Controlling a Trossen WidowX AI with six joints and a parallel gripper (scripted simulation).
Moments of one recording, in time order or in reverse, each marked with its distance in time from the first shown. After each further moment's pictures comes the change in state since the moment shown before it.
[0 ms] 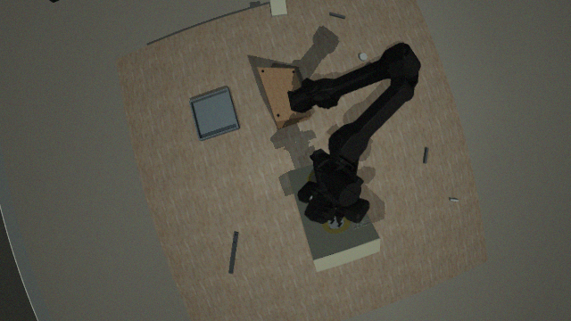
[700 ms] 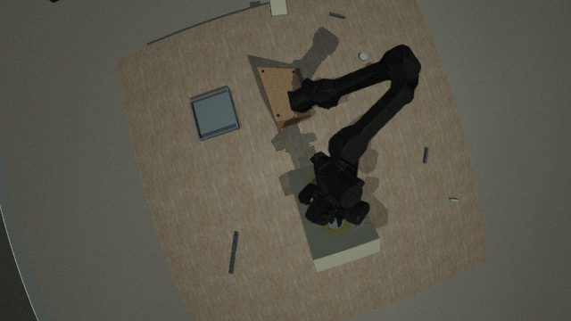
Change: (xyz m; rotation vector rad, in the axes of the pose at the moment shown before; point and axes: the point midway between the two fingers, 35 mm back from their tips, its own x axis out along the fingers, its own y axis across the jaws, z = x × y) arm 0.008 0.000 0.000 0.000 0.000 0.001
